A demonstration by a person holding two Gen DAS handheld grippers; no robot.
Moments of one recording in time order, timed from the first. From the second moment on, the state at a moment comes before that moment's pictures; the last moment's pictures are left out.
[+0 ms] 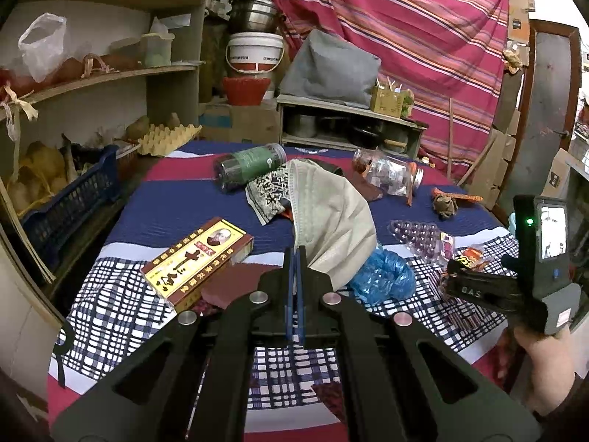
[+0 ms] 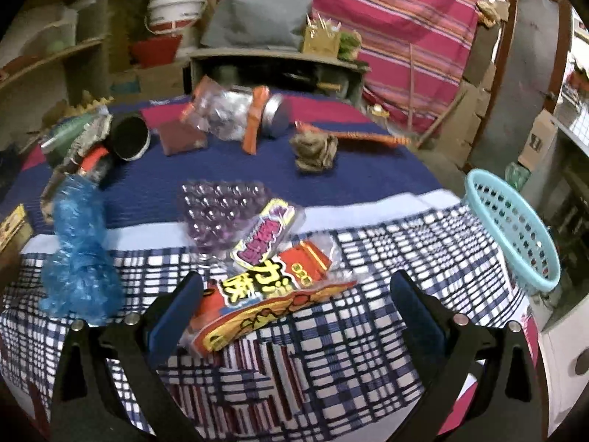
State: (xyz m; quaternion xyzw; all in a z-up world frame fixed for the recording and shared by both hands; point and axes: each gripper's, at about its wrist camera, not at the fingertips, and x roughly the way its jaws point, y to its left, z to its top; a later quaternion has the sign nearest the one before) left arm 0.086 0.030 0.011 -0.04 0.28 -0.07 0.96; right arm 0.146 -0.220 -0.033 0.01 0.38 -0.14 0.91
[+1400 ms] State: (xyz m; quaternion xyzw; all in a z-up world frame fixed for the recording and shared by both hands) left arm 0.092 0.031 -0.002 -0.04 0.30 -0.06 0.95; right arm 0.132 -0.247 -0.047 0.05 0.42 -0.07 0.90
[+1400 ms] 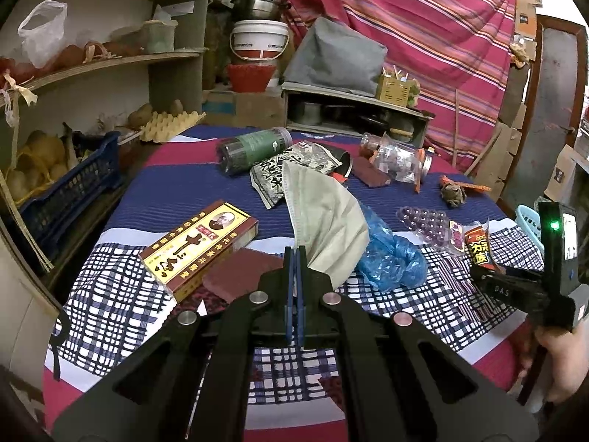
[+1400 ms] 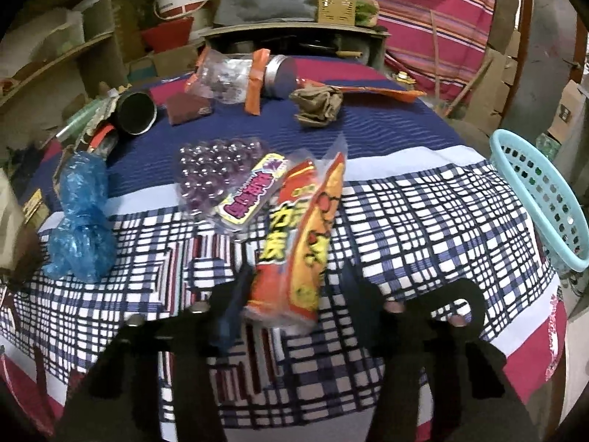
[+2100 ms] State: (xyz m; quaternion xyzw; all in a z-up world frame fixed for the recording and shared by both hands) left arm 0.096 0.012 0.040 -0.03 0.27 -0.07 0.96; right arm 0.115 -0.287 0.011 0.04 0.34 0.00 0.94
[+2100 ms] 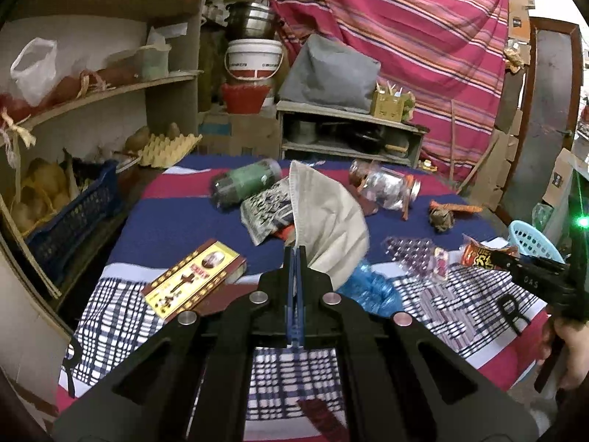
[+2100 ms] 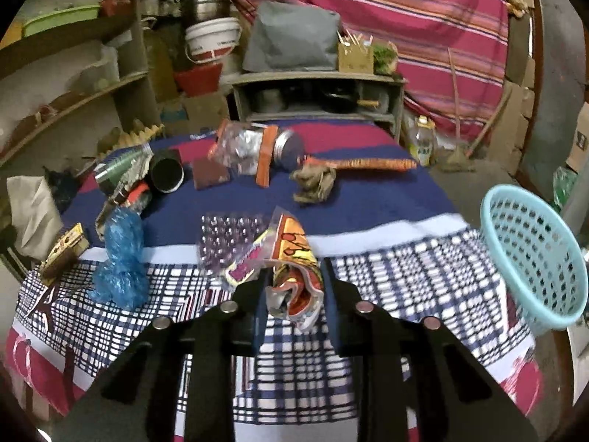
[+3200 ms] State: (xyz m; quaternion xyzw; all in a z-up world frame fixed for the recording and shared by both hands) left arm 0.171 -0.309 0.054 0.04 0.24 -0.29 0.92; right arm 0.095 -0.544 0.040 0.08 0.30 -0.13 0.94
